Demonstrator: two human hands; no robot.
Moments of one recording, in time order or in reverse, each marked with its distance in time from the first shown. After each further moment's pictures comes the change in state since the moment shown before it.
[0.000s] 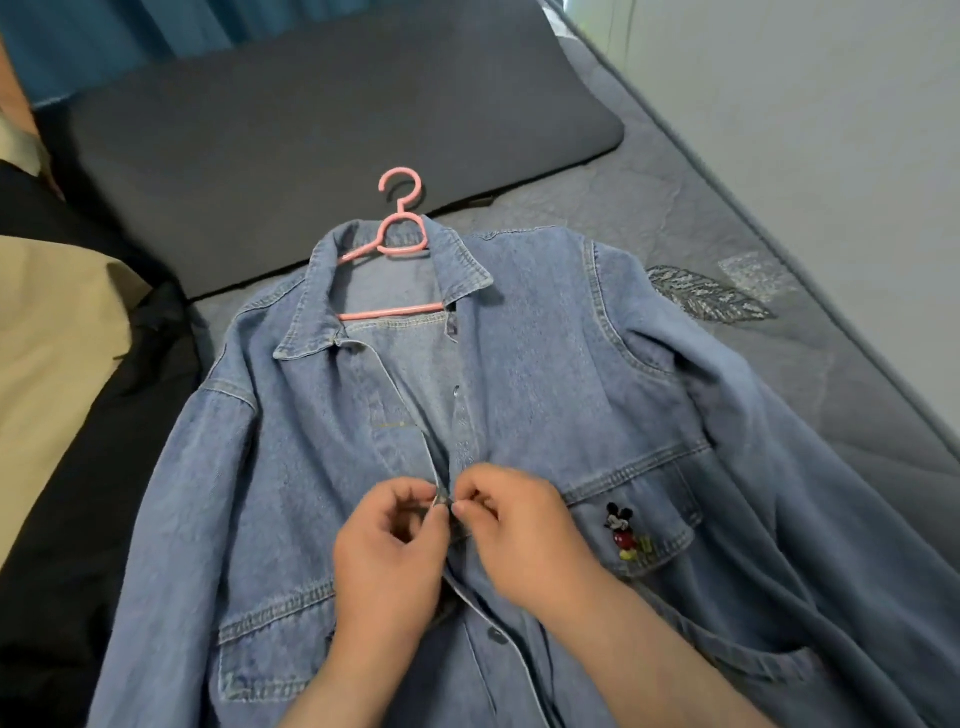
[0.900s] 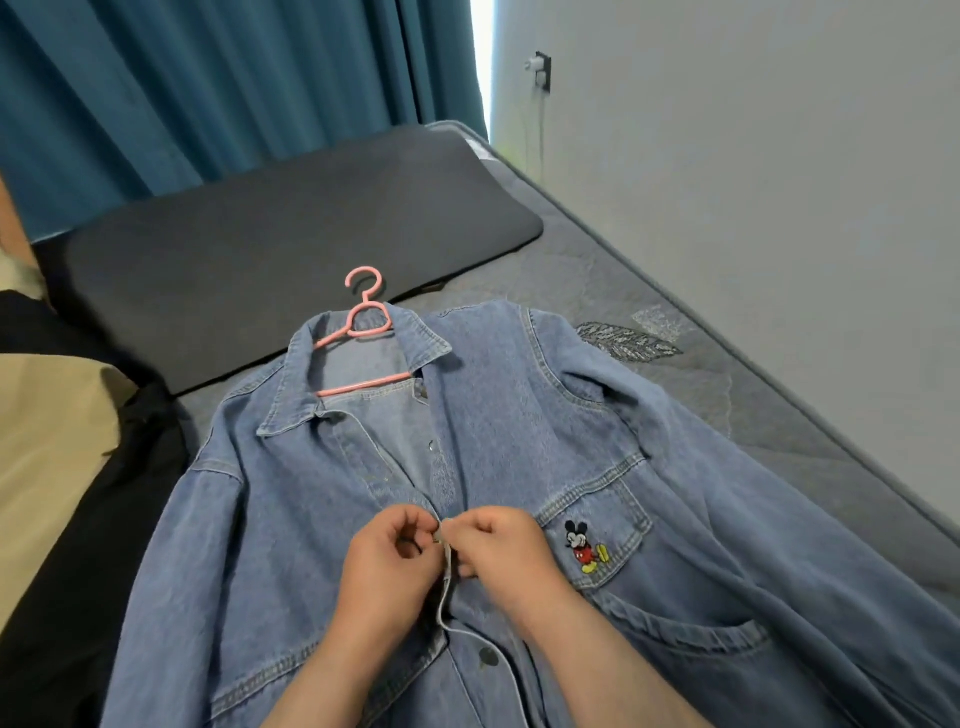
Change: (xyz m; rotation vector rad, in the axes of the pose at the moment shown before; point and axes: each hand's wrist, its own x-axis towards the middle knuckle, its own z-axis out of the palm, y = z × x) left_hand 0.017 0.006 0.003 0.012 -0.303 0.053; right_hand -0.004 -0.008 0.009 0.520 0.163 0.417
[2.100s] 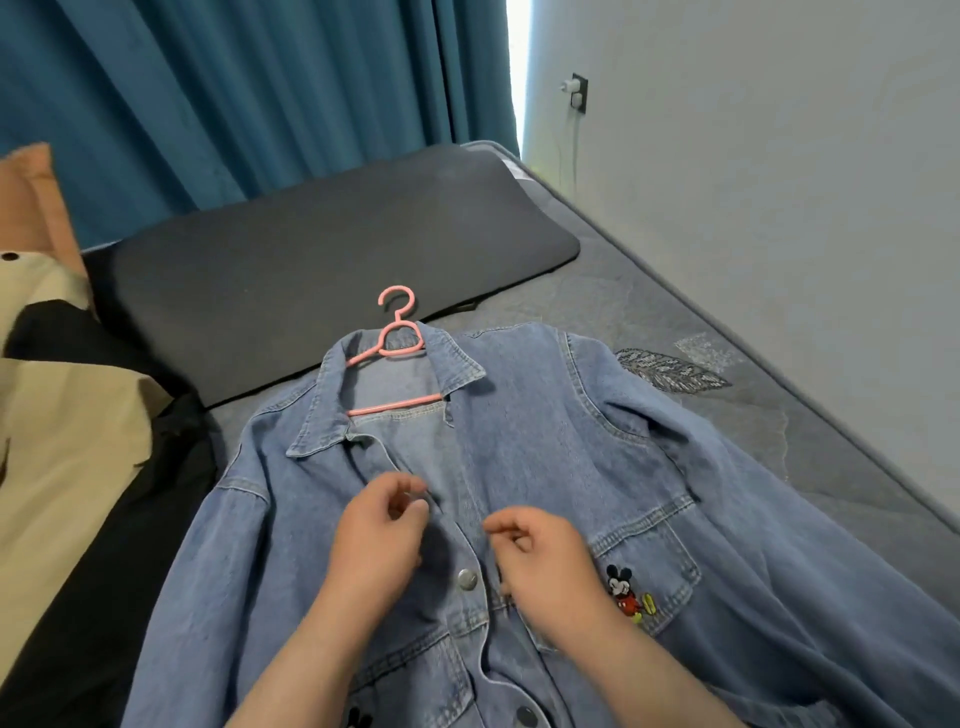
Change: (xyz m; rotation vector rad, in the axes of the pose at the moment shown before) left_hand 0.051 0.017 -0.029 0.109 0.075 -0.033; right_hand 0.024 -0.009 -0.013 -0.220 0.043 -0.150
